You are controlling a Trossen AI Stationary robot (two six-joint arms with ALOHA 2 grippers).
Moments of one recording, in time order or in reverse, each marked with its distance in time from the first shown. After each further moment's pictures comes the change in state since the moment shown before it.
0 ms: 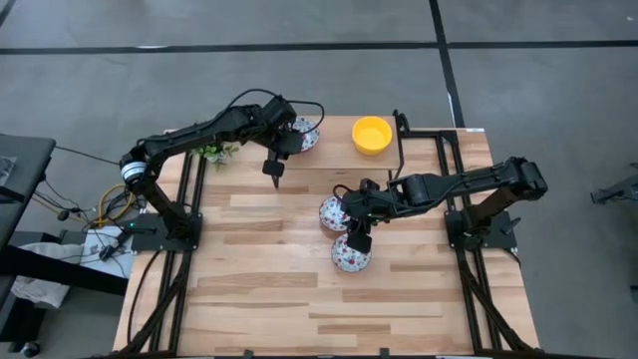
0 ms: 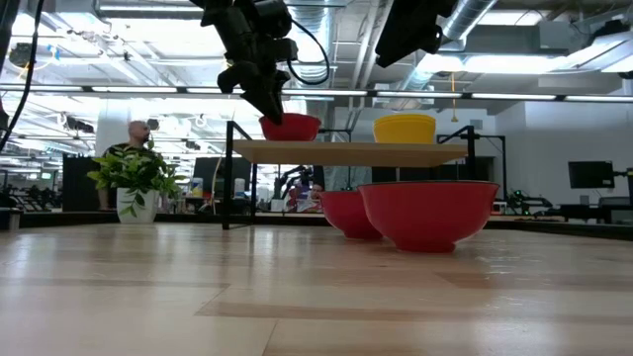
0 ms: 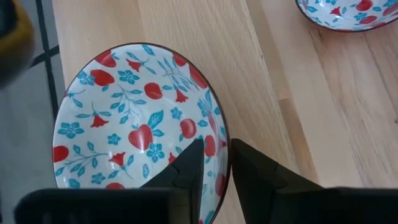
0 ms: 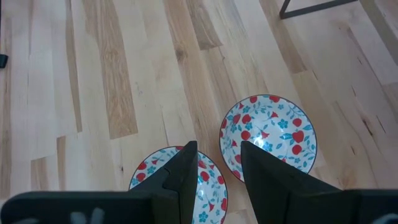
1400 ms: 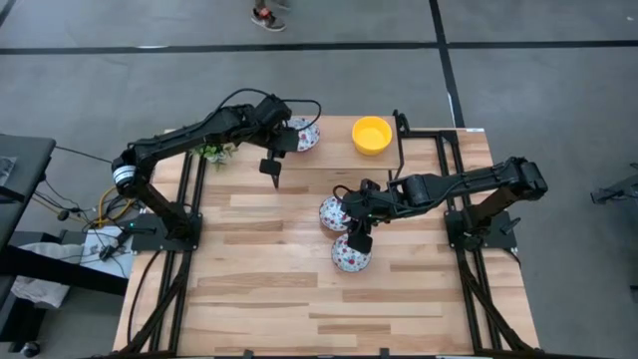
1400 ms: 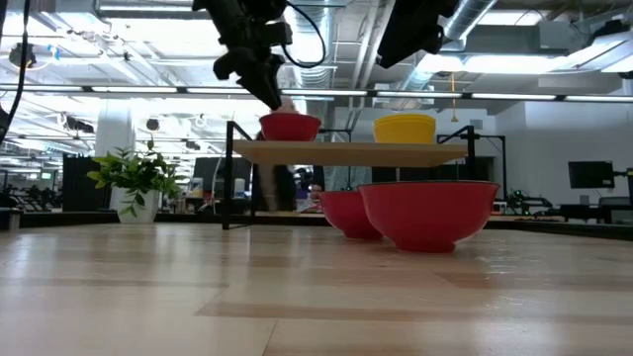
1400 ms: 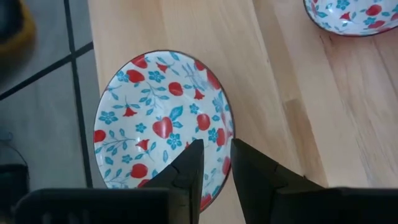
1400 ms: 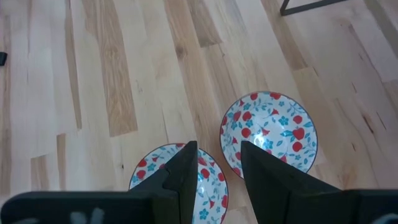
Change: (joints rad) left arm -0.027 -0.068 0.000 -0.006 -0.065 -0.016; right arm 0.003 0.000 0.000 -0.008 -0.001 0.006
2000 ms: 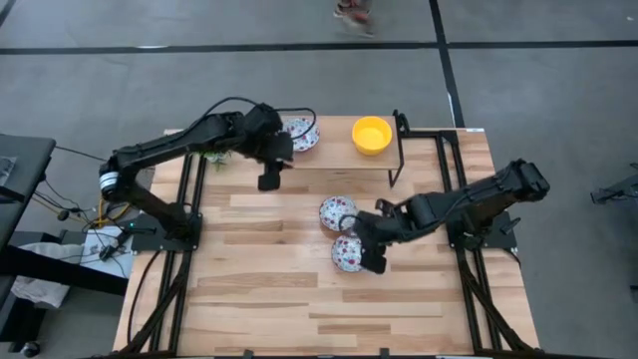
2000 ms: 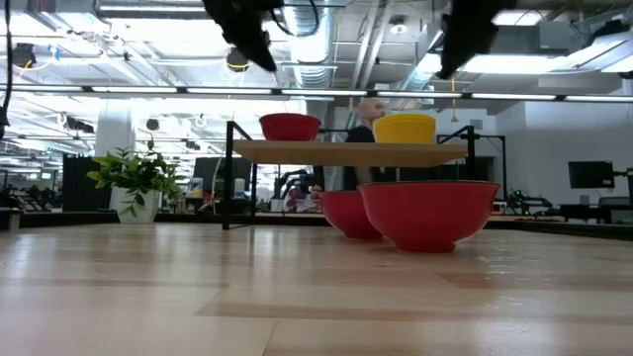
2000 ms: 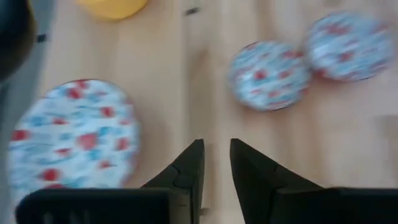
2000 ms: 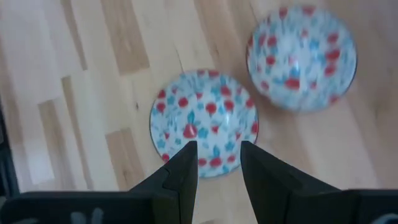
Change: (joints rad) left arm -0.102 -0.104 -0.003 -0.064 0.150 -0.404; right arm 0.146 -0.001 -0.037 -0.155 0.008 0.206
